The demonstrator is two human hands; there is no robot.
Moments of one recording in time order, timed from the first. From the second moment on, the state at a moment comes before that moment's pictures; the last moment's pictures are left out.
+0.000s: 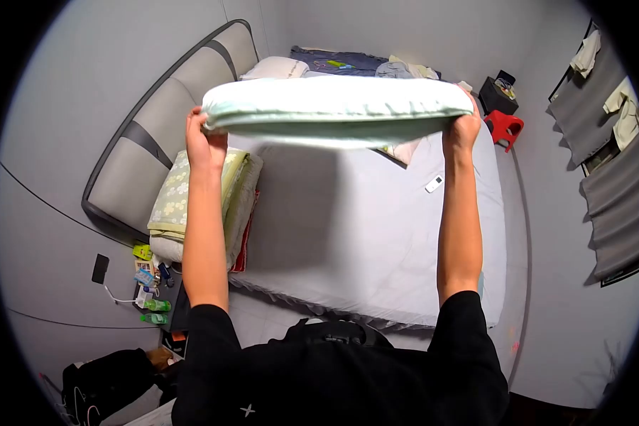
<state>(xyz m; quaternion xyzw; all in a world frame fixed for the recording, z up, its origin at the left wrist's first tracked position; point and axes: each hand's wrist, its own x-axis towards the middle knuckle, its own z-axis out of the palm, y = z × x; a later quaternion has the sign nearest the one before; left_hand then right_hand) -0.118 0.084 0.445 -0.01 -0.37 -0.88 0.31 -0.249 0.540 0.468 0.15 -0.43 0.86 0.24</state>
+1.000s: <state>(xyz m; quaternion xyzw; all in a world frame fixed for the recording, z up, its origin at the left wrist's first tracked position) 0.137 0.372 0.045 0.34 -0.66 -0.66 -0.12 -0.083 0.774 0.023 -0.03 -0.82 0.56 -0.09</state>
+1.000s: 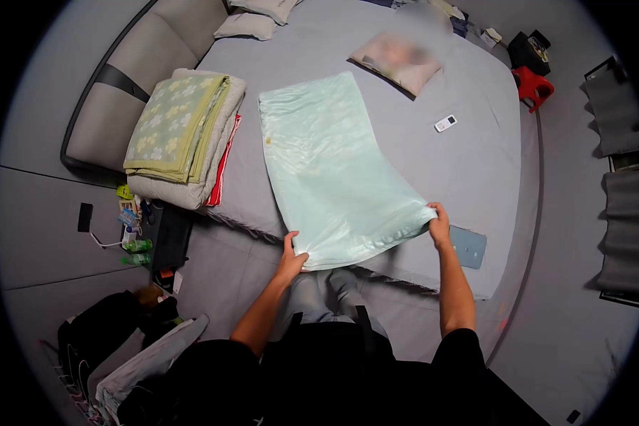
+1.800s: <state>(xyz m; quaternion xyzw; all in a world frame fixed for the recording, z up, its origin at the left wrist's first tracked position) -0.067 0.129 0.036 0.48 -0.19 -0.85 0.04 -0.292 0.623 0.066 -0.10 -0.52 0.78 -0.33</state>
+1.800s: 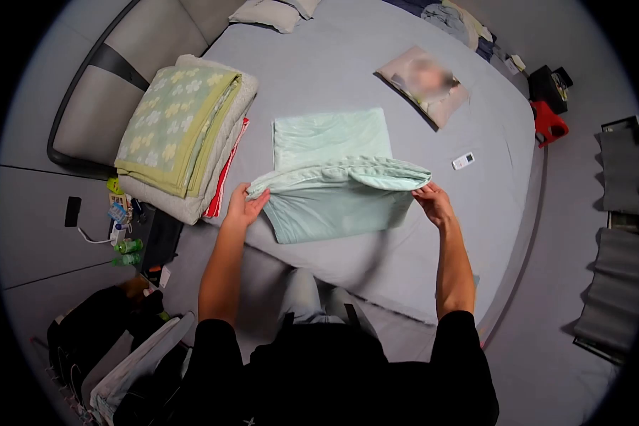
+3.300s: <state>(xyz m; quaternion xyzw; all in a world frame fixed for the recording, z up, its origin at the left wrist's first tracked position) -0.125 0.169 -0.139 0.37 -0.61 -0.70 -0.10 -0.324 0.527 -0.124 -0.10 -0.80 0.47 -0.36</state>
